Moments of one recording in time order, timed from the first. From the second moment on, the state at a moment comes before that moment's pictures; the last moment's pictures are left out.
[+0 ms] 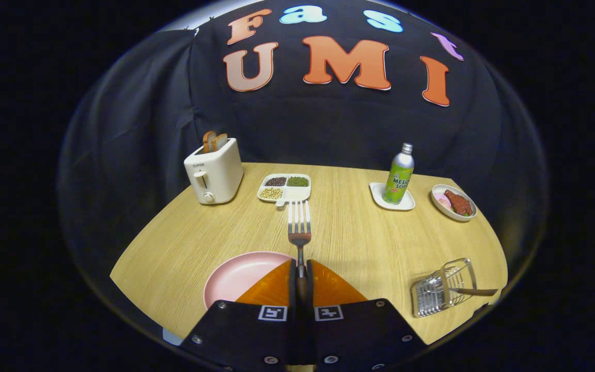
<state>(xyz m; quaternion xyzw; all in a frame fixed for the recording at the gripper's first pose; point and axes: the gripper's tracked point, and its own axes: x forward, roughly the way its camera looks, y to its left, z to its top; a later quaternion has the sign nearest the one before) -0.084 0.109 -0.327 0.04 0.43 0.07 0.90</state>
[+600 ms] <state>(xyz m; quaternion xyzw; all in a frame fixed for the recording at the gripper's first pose) -0.058 -0.012 -0.290 -0.01 0.41 0.04 0.91</state>
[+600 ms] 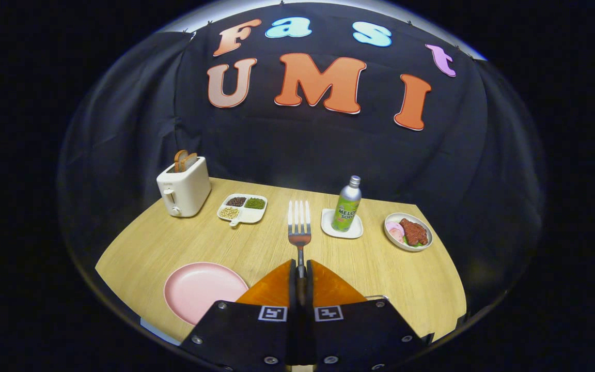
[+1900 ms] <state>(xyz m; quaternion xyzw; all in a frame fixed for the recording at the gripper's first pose) -0.170 -0.114 -0.377 -0.04 0.62 0.03 0.78</state>
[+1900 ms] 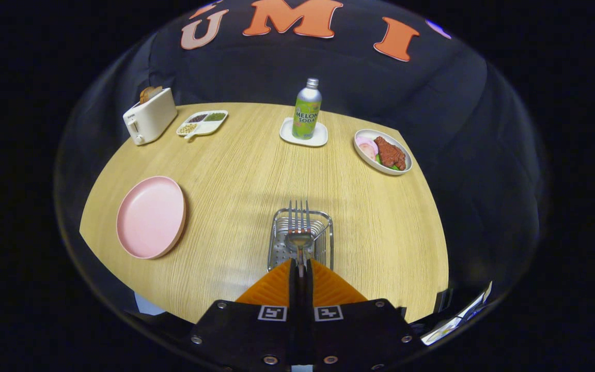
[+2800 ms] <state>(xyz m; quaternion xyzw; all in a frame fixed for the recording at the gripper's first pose) -0.160 -0.114 -0.383 -0.05 0.66 0.05 0.75</state>
